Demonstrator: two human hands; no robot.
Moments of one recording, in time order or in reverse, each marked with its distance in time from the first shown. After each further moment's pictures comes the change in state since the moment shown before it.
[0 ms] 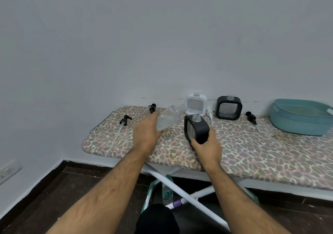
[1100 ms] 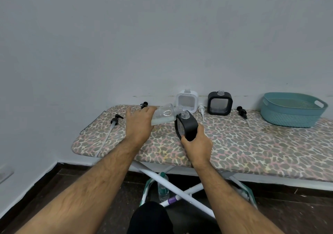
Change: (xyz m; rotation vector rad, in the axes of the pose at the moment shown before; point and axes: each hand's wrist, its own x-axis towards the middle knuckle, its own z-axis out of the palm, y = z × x) left_hand 0.022 0.014 -0.001 0.357 -0.093 0.163; right_hand -0.003 0.000 0.001 -0.072 0.020 -0.047
